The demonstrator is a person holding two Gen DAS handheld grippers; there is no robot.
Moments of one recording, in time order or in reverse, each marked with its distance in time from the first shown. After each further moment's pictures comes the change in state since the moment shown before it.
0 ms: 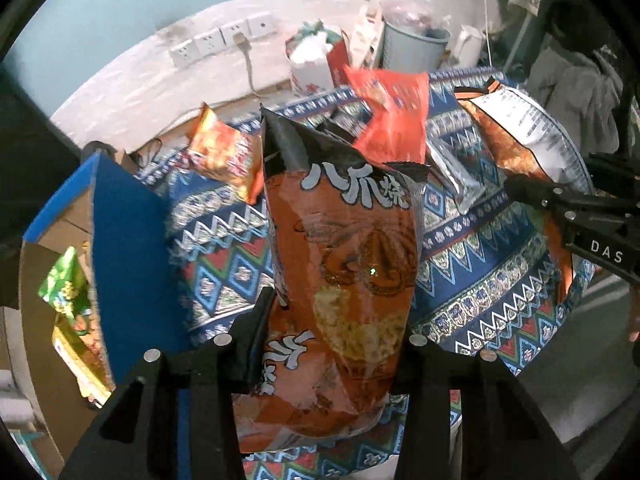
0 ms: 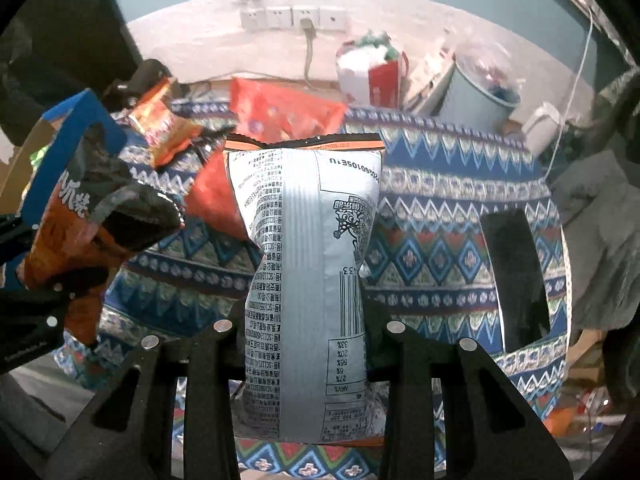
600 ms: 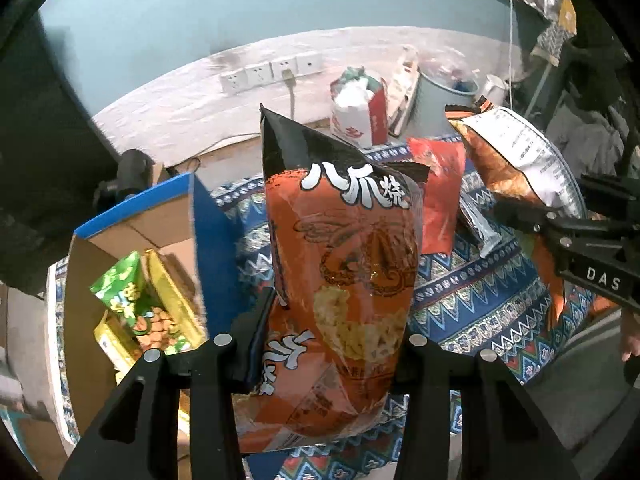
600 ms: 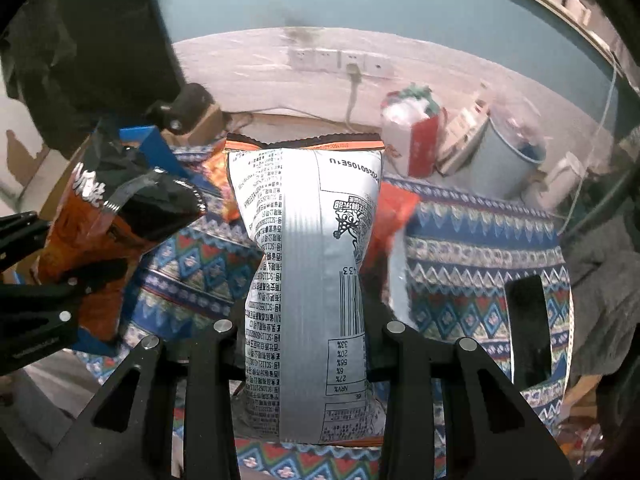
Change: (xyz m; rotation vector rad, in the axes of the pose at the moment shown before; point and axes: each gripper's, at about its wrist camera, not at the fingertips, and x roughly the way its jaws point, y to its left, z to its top) left arm -0.053 0.054 -0.003 -0.096 -0.133 0.052; right arm -0.029 0.050 0.041 -0.084 -0.107 0.081
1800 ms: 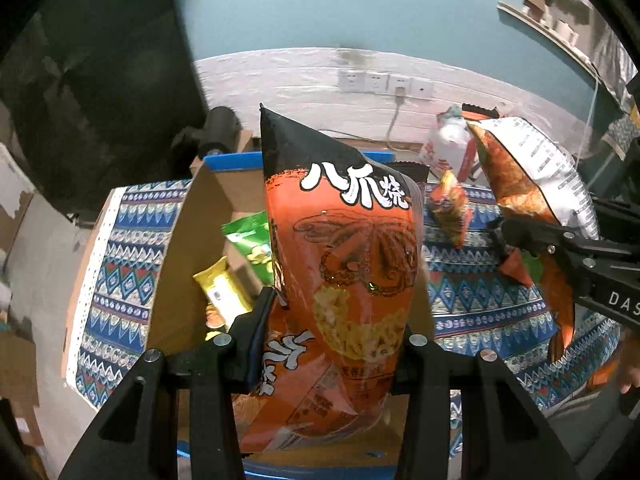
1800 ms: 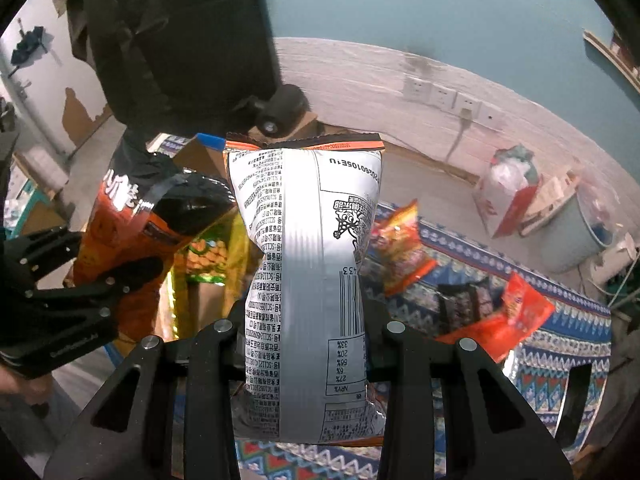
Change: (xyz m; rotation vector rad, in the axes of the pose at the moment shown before) left arm -0.025 0.154 -0.050 -0.301 -0.035 0.104; right arm 0.020 0.160 0.067 -0.197 -0.009 0.177
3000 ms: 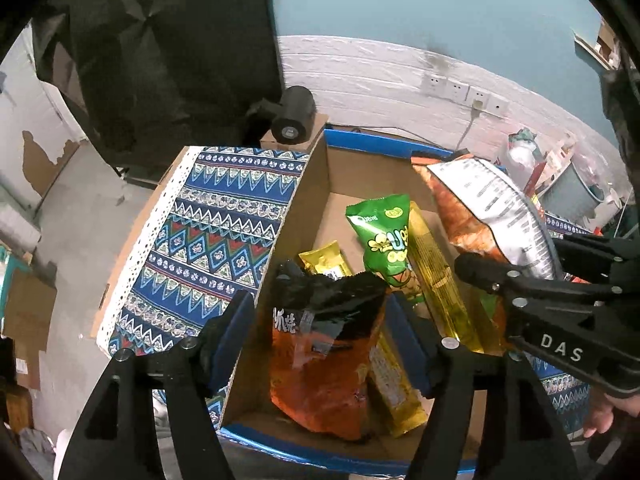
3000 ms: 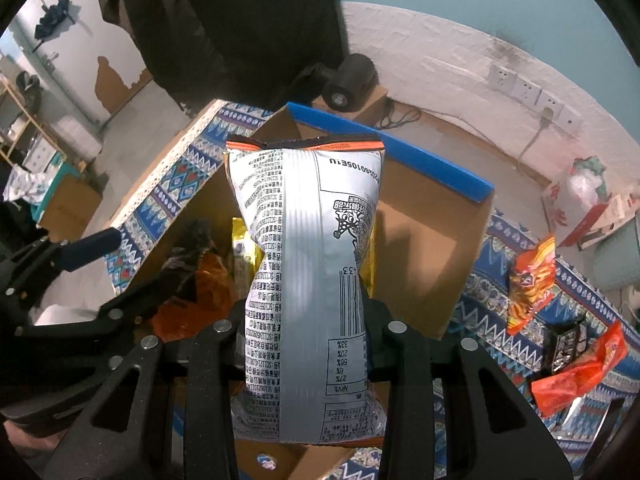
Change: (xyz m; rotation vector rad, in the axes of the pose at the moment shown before) left arm 0.000 0.077 -0.012 -0.167 0.024 0.150; right arm 0.086 0.097 0.037 -0.066 0.123 0.139
